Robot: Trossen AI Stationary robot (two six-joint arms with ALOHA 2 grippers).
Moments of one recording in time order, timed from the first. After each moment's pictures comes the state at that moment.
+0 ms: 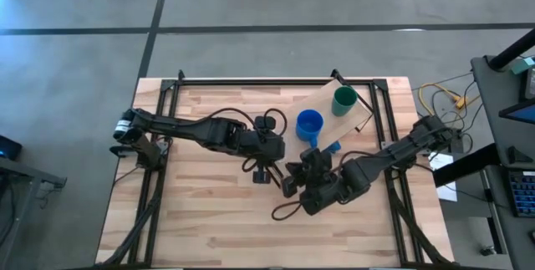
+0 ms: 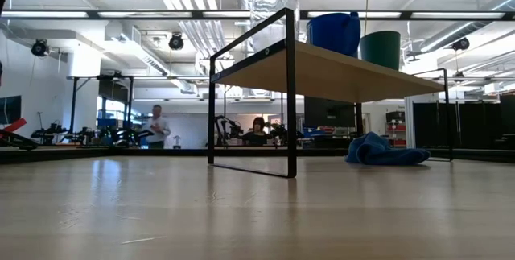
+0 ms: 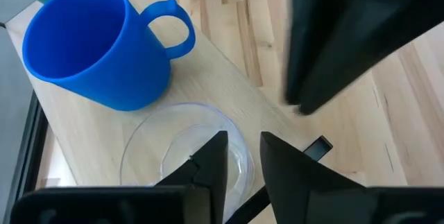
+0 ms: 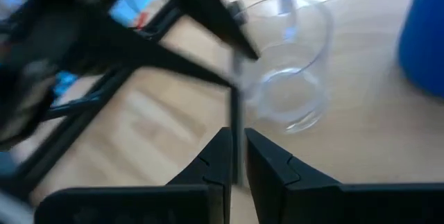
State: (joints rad) left arm -0.16 1.73 1.76 -0.83 -0.21 0.06; right arm 0.50 1.69 1.52 -0.81 0.83 1.34
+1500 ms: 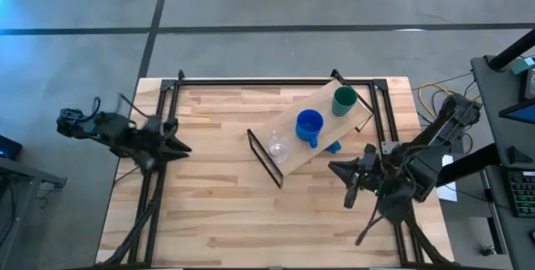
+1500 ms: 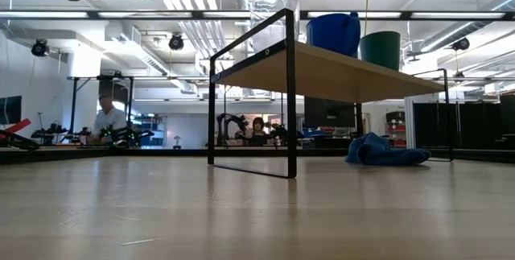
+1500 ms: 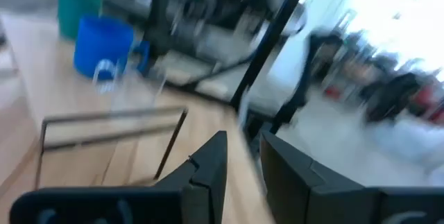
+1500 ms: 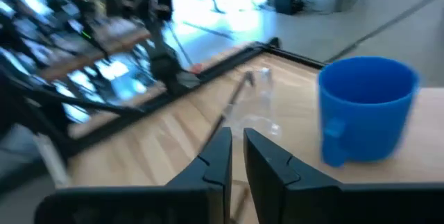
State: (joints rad) left arm -0.34 0.35 0.67 -0.40 -0.11 -0.46; right arm 0.84 1.23 1.12 -0.69 1.18 1.03
